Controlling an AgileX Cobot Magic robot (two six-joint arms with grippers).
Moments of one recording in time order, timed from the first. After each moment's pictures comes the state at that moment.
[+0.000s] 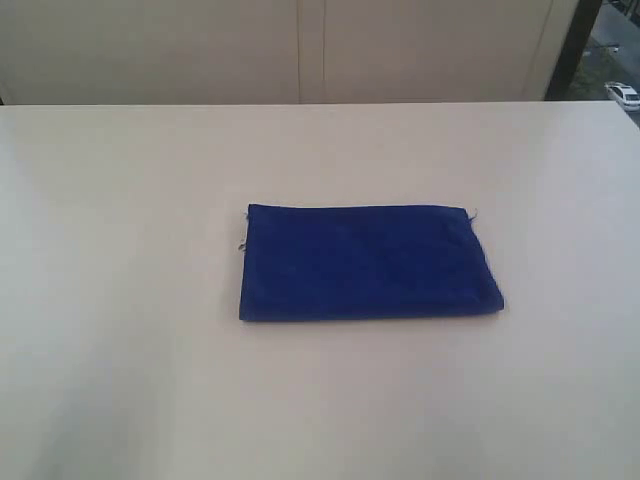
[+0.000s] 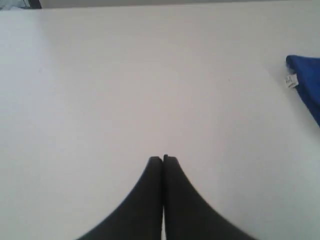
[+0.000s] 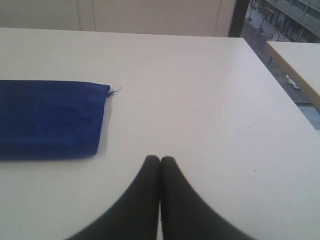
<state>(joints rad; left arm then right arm) -0.01 0.01 -0.22 -0.06 0.70 0.05 -0.13 0.00 -0.01 -0.04 0.36 0.01</state>
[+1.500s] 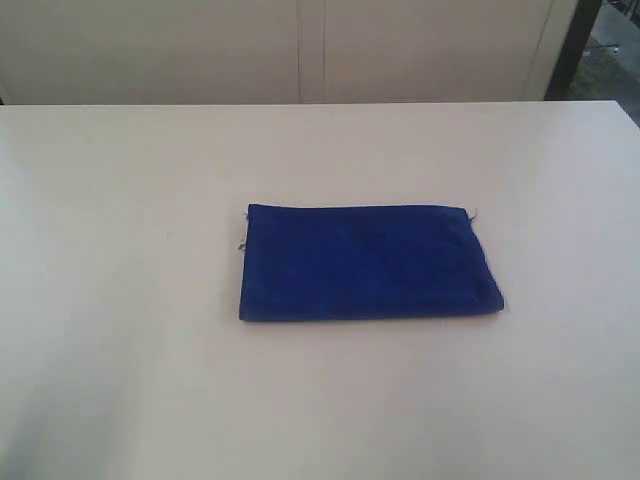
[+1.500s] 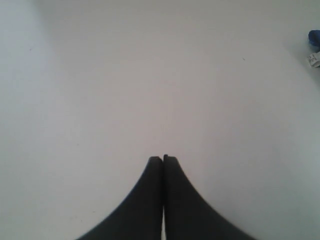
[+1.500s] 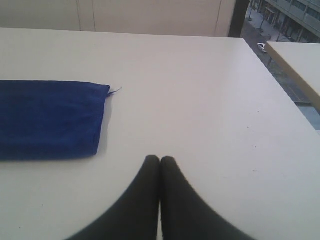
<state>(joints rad) -0.01 0.00 0.02 -0.06 0.45 0.06 -0.13 0.00 -0.01 -0.04 0.36 0.01</state>
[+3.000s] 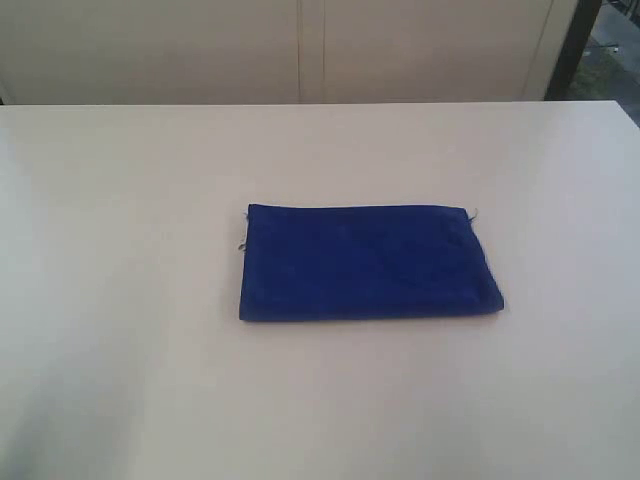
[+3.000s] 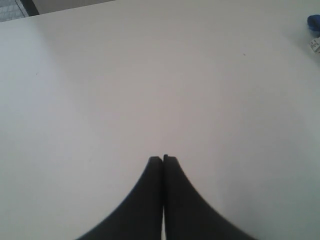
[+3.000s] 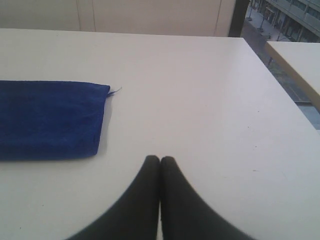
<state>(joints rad) -0.01 0.00 0.02 -0.06 0.43 0.19 -0.13 0.00 -0.01 -0.04 0.36 0.02</state>
